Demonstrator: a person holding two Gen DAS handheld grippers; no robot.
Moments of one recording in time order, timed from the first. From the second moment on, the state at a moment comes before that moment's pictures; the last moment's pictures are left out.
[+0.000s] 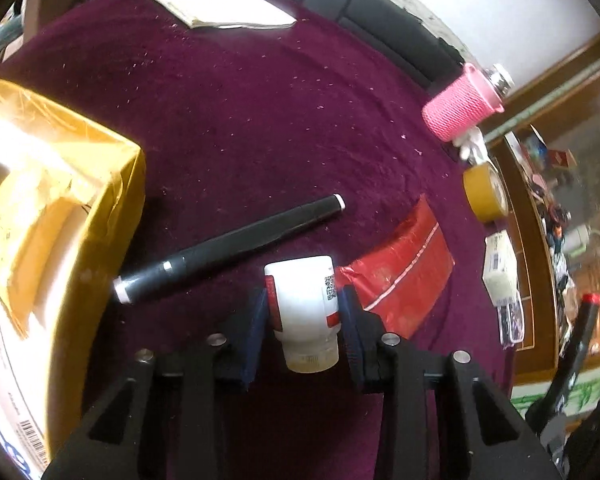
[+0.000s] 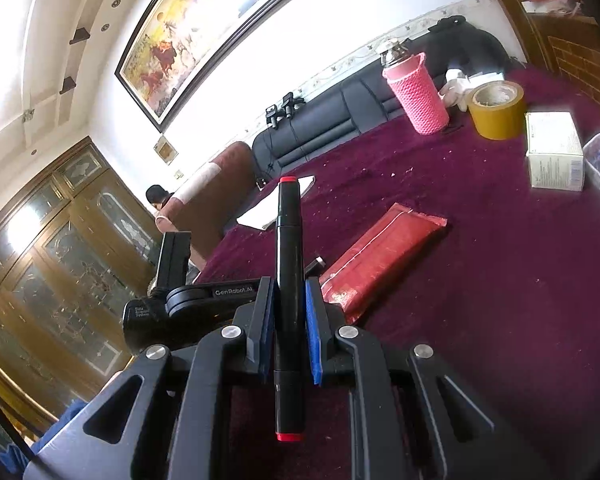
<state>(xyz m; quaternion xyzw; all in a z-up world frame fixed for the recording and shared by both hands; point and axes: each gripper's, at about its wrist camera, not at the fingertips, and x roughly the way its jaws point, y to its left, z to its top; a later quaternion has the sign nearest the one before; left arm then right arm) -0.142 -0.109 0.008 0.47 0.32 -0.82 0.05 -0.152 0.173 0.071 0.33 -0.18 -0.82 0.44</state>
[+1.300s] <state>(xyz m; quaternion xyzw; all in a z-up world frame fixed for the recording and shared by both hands) 0.040 -0.122 0.090 0.31 0.16 -0.94 0.02 -0.148 0.140 0.045 0.37 -0.12 -0.82 0.42</state>
